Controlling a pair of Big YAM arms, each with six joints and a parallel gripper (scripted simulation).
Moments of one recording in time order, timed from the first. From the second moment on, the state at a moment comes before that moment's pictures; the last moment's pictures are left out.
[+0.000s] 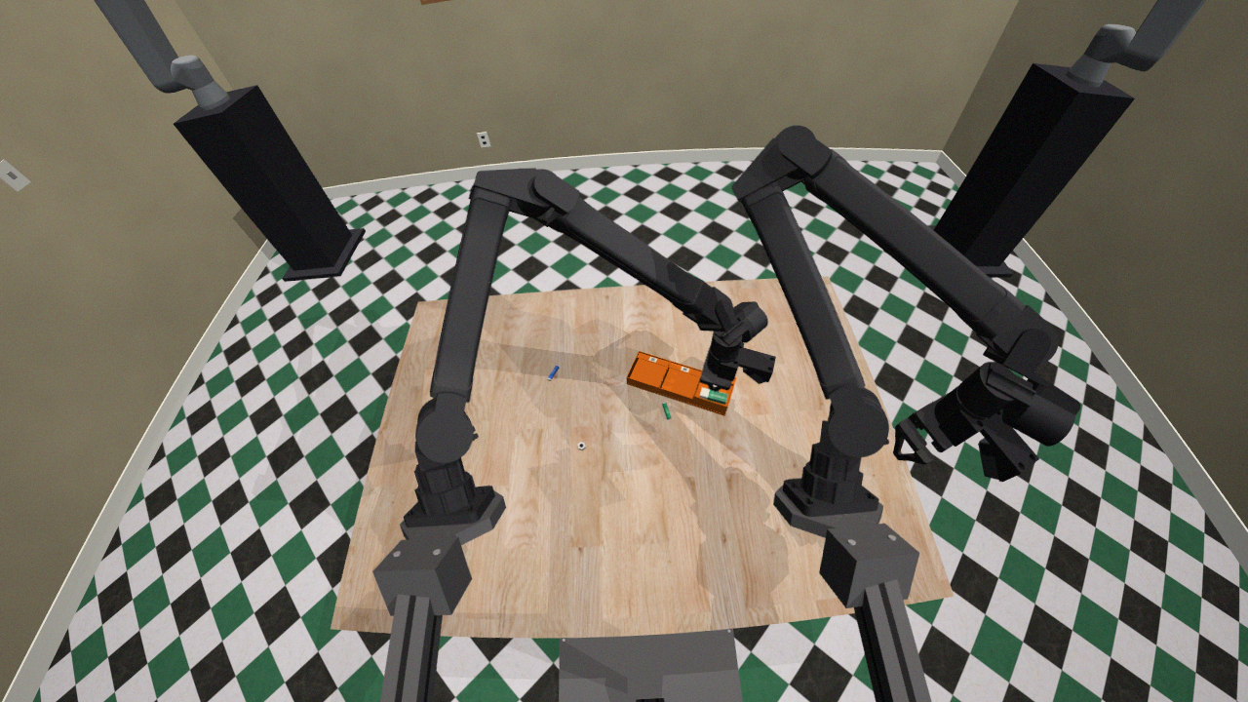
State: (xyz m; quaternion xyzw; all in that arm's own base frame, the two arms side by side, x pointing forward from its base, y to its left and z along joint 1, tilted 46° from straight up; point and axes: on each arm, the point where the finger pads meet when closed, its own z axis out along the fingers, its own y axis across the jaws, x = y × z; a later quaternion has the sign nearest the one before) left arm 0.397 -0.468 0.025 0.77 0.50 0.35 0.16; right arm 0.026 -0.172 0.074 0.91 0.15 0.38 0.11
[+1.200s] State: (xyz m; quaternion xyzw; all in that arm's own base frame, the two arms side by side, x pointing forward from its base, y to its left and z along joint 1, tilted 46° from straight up) left arm 0.410 -0.467 0.009 0.77 0.50 0.35 0.16; right arm 0.026 -0.172 0.074 0.91 0.15 0.38 0.11
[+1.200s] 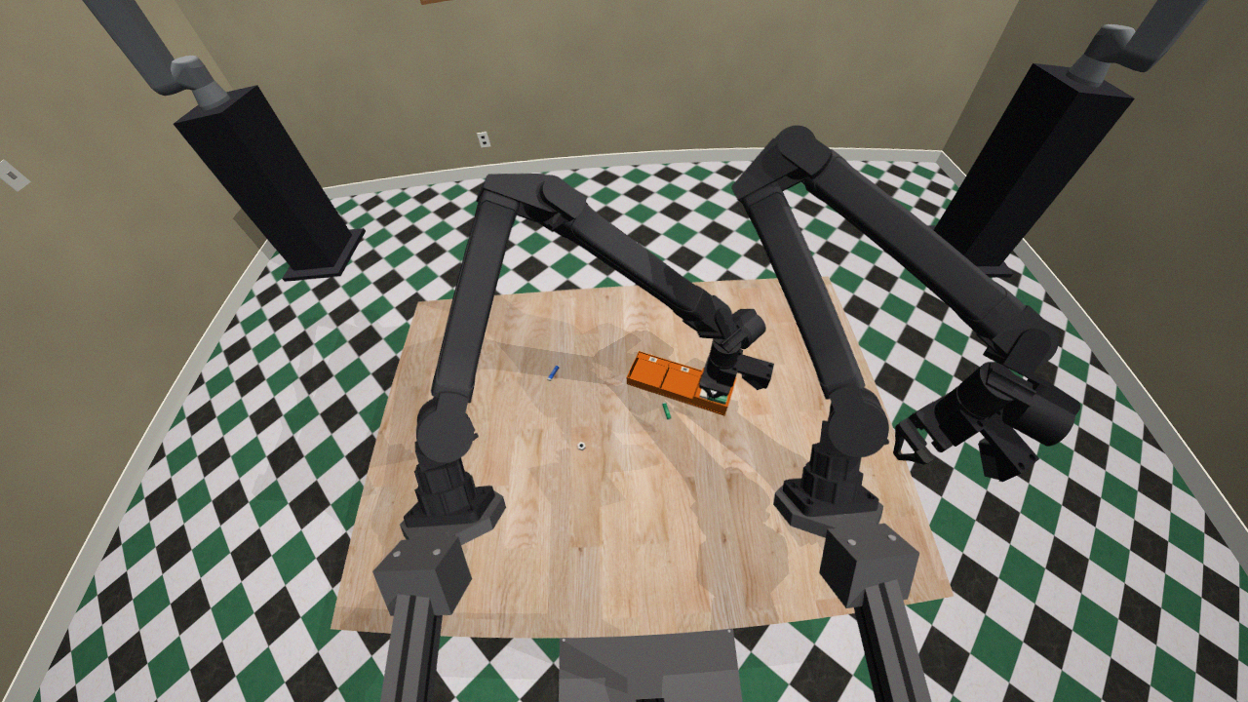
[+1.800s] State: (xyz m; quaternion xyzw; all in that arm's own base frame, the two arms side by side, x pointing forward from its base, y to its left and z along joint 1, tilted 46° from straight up) left arm 0.401 -0.470 0.015 0.77 0.50 0.35 0.16; right arm 0.026 -0.172 0.074 0.91 0.15 0.38 0.11
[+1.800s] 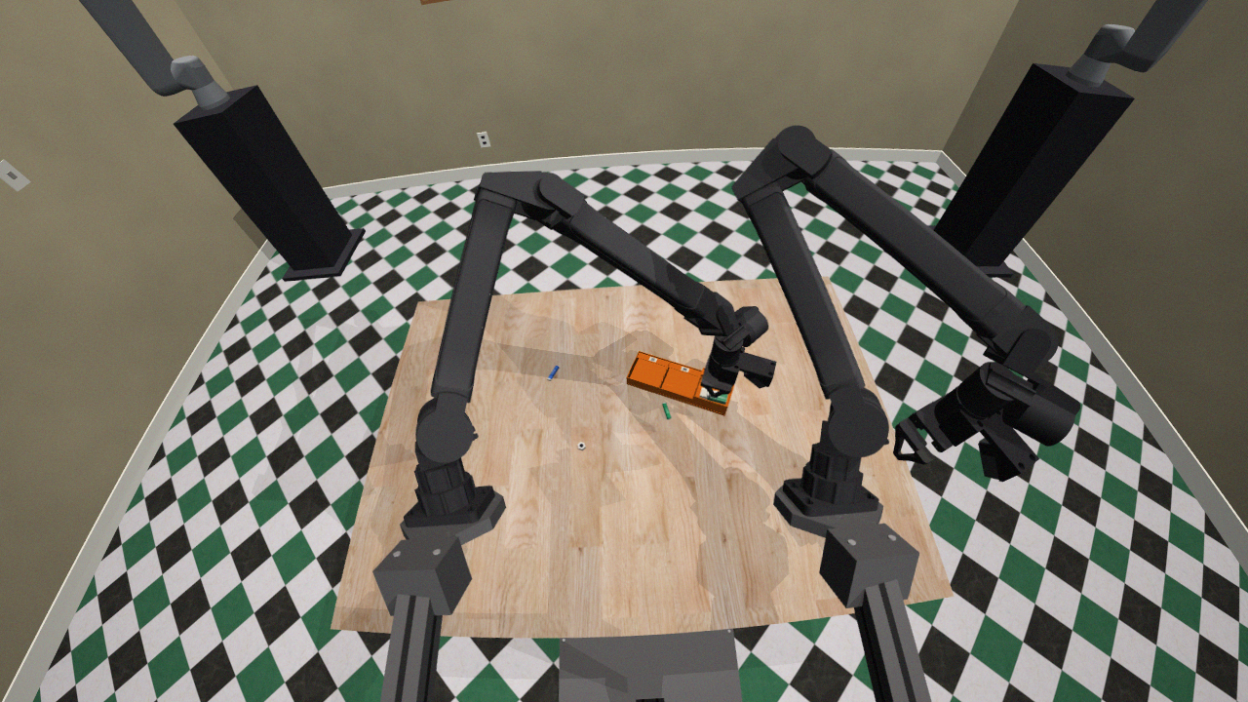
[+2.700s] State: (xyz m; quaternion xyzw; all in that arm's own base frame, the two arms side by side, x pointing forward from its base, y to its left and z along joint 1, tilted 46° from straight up) left arm 0.384 -0.470 0.033 0.77 0.50 0.35 0.16; right arm 0.026 -0.172 0.074 0.91 0.15 0.38 0.11
